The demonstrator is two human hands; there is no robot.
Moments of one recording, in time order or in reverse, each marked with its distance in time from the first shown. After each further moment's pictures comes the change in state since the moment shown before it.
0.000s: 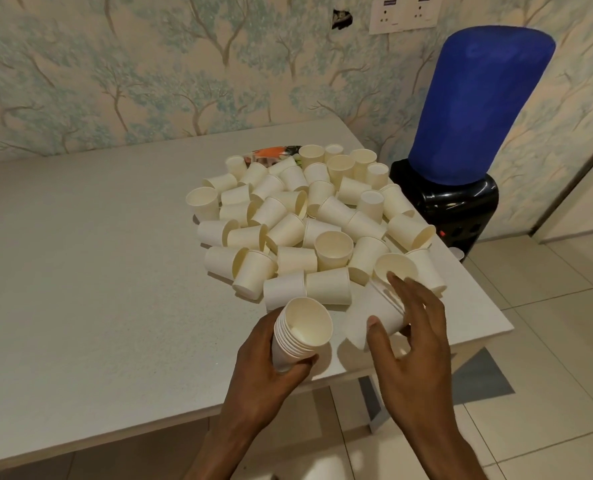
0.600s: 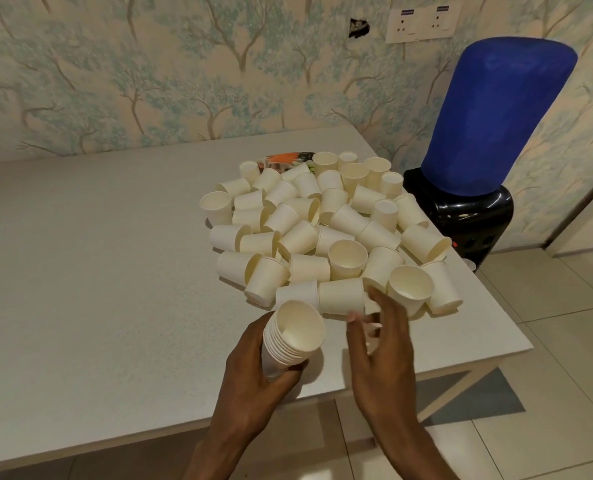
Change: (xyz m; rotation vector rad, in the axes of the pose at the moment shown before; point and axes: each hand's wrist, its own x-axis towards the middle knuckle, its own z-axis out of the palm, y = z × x) left_hand 0.001 -0.007 -0.025 0.052 0.069 -0.020; right_hand 0.001 -0.002 0.051 0.014 -0.067 0.035
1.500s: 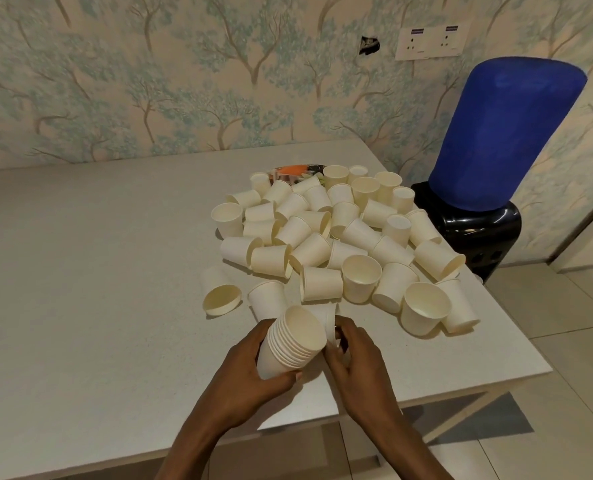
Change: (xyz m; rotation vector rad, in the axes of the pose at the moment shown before) left_hand 0.033 -0.019 -0.034 0.007 -0.222 -0.079; right_hand 0.012 0.017 0.042 -0.147 -0.348 0.037
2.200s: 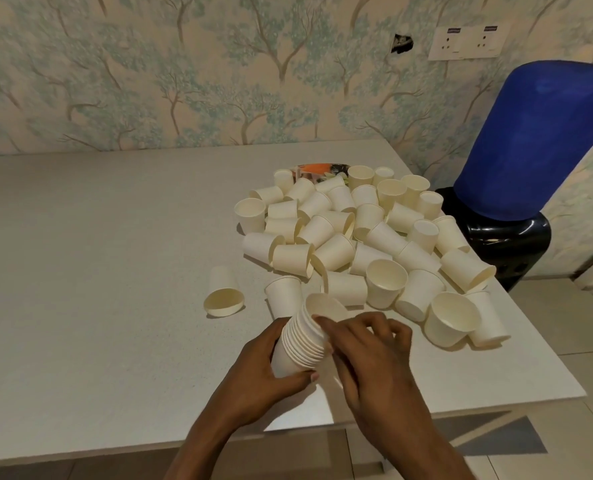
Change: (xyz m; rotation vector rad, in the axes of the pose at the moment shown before) left_hand 0.000 -0.011 -0.005 -0.009 0.043 0.002; right_hand -0.008 -0.063 -0.027 -0.510 0.021 -0.460
